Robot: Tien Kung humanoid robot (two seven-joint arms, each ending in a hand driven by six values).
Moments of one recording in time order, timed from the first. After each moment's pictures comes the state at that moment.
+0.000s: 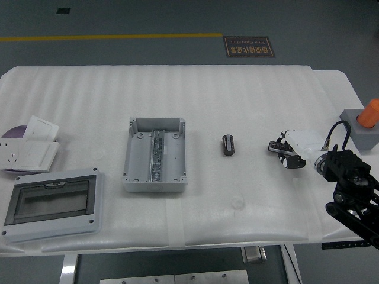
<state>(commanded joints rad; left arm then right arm) -0.08 0.25 -0.35 -0.20 0.61 -0.12 0.31 0.43 -0.58 0.69 1.28 -1.99 -0.07 -0.33</state>
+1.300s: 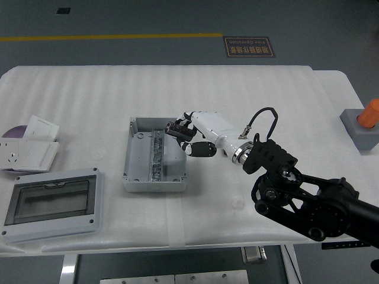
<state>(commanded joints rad) -0.07 0.26 -0.43 -0.20 0.69 -0.13 0.34 0.65 -0.29 0.46 1.40 -1.78 -0.25 -0.27</state>
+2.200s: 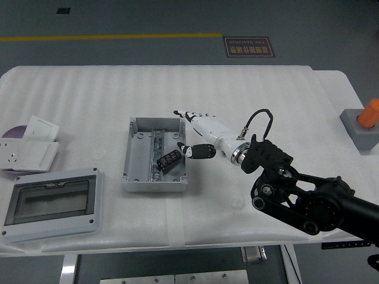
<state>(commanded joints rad) -0.08 0.26 -0.41 -0.20 0.66 -0.12 0.31 0.66 -0.32 0.46 1.31 -1.73 -0.24 -0.24</state>
